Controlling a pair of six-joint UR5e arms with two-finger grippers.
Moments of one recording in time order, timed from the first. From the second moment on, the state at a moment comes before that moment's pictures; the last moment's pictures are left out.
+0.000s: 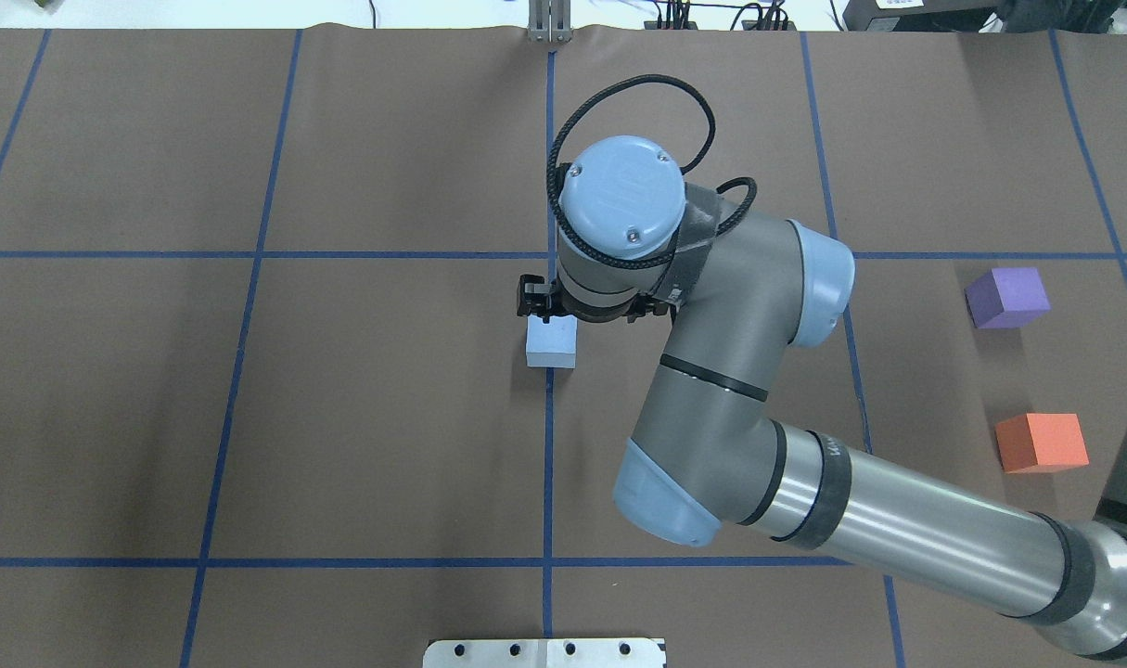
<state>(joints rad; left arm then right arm) -1.53 -1.55 -1.58 -1.66 -2.34 -0.06 0.50 -0.73 1.62 -1.71 1.76 1.20</state>
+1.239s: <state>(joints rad) -1.53 -1.52 -1.60 -1.67 -2.35 -0.05 0.47 -0.70 1.39 -1.54 1.71 1.21</state>
